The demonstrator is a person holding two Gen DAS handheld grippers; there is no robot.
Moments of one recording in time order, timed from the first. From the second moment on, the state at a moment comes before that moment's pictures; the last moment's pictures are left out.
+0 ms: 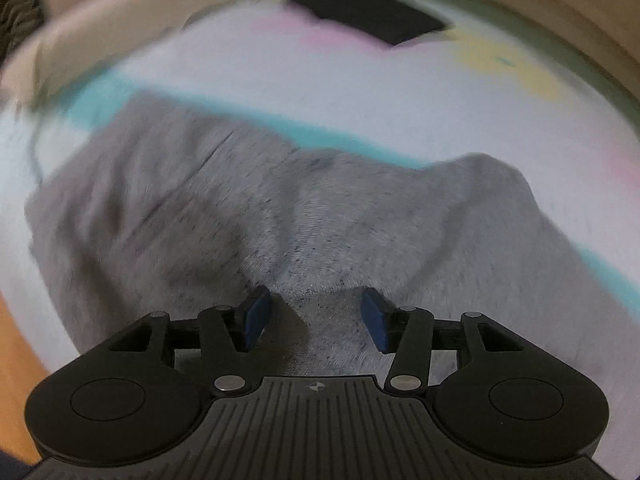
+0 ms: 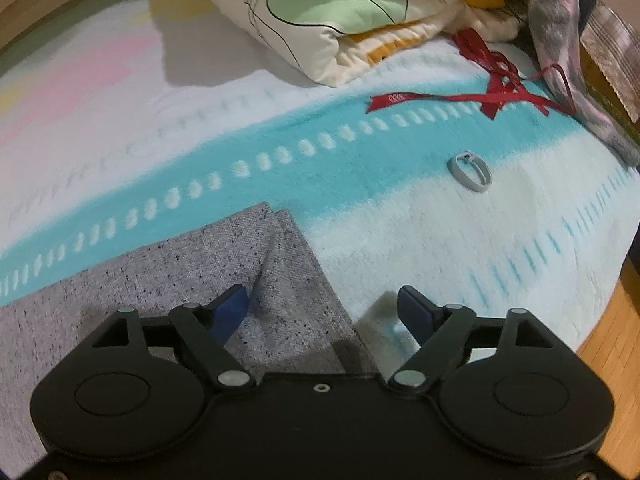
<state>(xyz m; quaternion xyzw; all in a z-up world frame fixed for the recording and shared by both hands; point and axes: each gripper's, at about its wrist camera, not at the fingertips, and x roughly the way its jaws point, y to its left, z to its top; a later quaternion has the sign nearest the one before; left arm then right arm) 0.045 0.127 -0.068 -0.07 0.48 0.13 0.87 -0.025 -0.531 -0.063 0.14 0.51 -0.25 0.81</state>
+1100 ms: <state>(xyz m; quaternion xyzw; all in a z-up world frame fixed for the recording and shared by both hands) 0.030 -0.080 -0.074 0.08 0.47 -0.21 0.85 -0.074 -0.560 -0.044 0.27 0.51 -0.16 0.80</state>
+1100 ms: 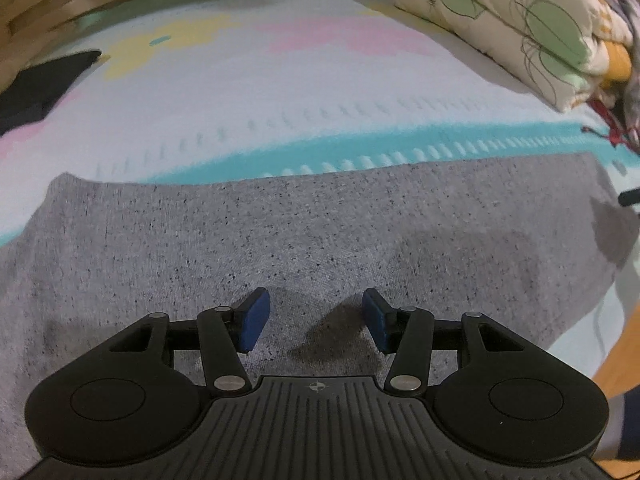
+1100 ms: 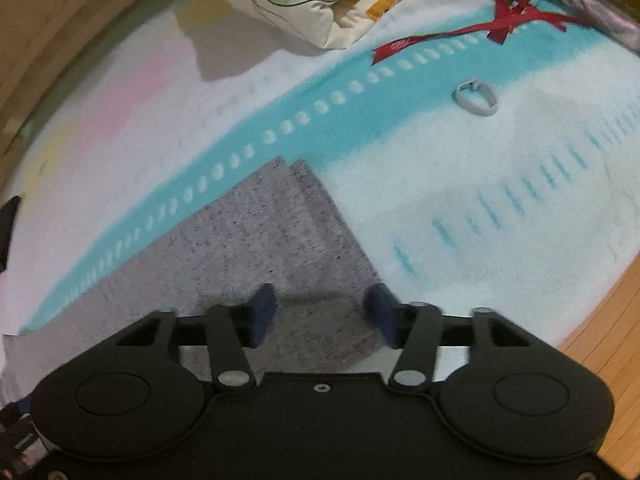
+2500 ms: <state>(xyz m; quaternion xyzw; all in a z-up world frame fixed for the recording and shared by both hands) 0.022 -0.099 -0.076 0.09 0.48 -0.25 0.83 -0.100 -0.556 -0.051 0.36 0.51 -0.19 0.76</state>
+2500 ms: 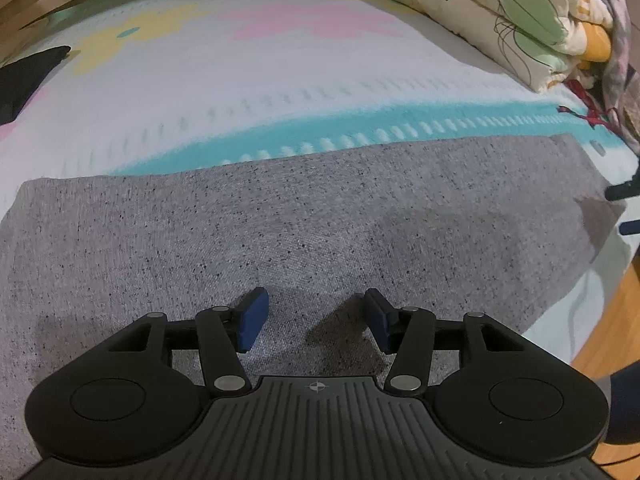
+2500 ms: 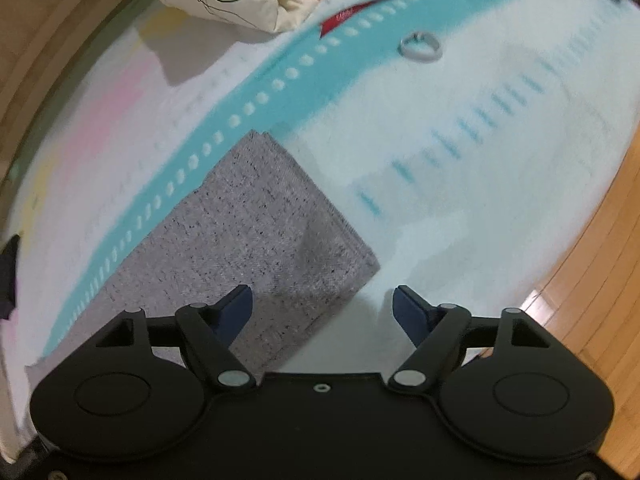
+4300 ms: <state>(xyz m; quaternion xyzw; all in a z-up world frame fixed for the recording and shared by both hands) 0.075 -0.041 -0.060 -0.07 0.49 -0.16 0.86 -0.005 -0.347 0.056 0.28 0.33 0.13 0.89</state>
